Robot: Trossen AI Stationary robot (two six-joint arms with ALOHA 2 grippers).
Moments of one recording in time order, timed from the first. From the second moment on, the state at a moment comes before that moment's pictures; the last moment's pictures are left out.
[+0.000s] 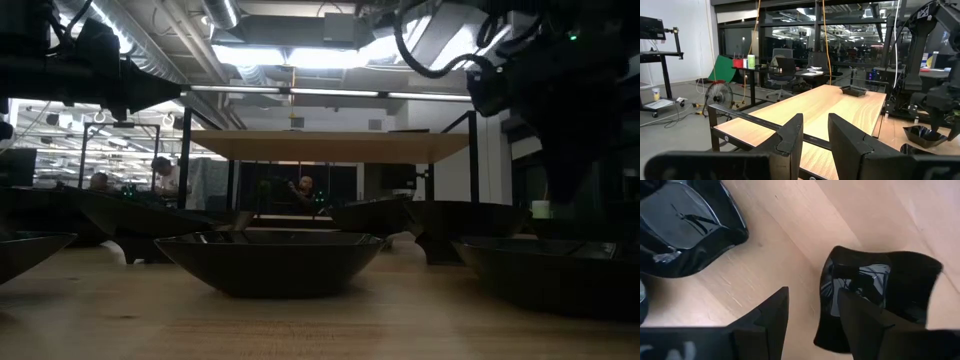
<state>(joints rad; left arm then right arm) 0.46 0.00 0.01 0.12 -0.06 -0.05 0.36 1.54 0.96 -0.87 0.13 1.05</state>
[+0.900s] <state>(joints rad) 0.46 0.00 0.01 0.12 -0.06 -0.05 0.33 1.54 0.84 -0.74 0.13 1.09</state>
